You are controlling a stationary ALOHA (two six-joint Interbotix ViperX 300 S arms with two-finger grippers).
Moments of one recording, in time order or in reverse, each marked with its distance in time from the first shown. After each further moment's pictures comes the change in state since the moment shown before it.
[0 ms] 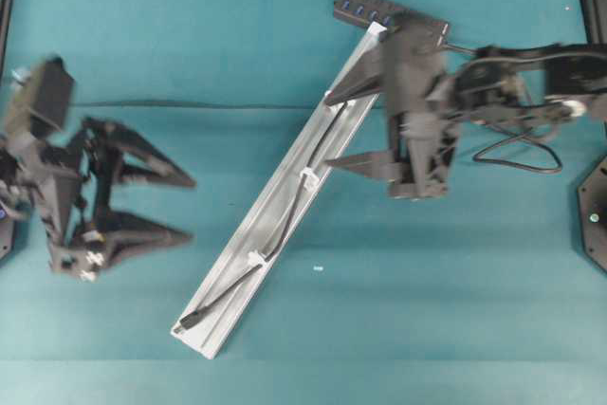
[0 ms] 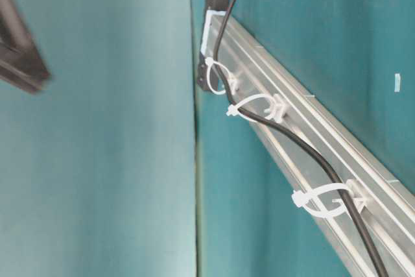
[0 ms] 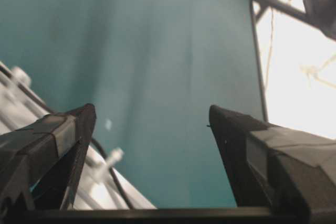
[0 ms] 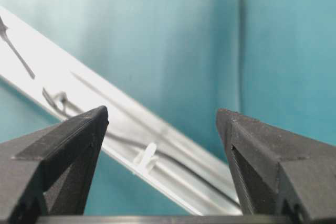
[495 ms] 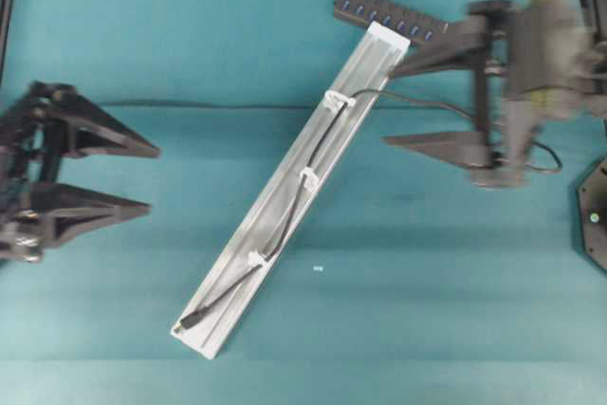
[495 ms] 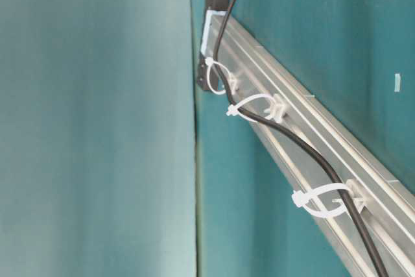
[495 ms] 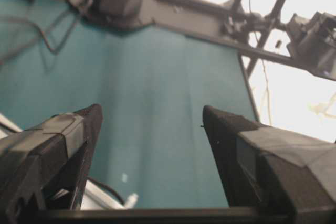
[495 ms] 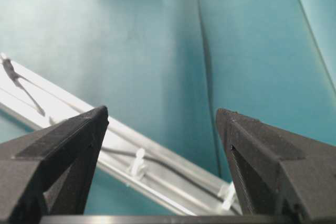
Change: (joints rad) left arm 0.009 -0.209 0.020 0.000 0.015 0.169; right arm -0.015 -0.308 0.183 -0.002 -0.084 0.057
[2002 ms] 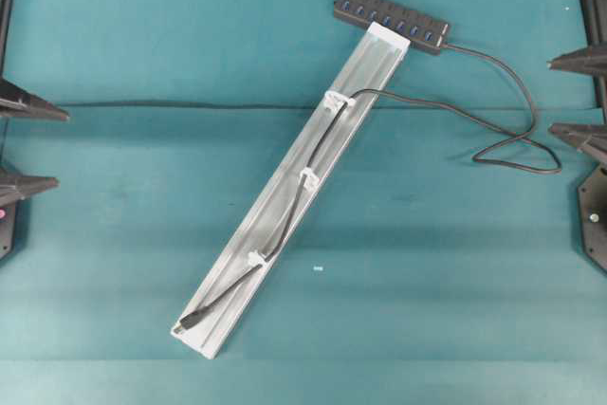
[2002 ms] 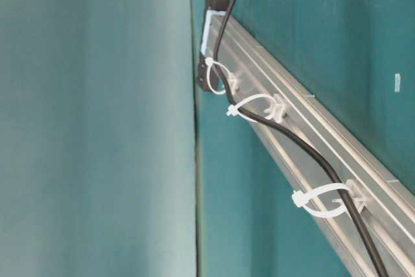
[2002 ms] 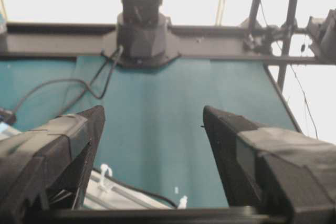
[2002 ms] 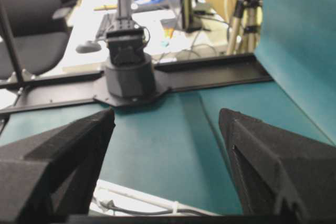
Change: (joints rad) left arm 0.021 -0.268 0.040 0.000 0.137 0.224; right arm 0.025 -0.543 0.341 0.002 -0.235 0.212
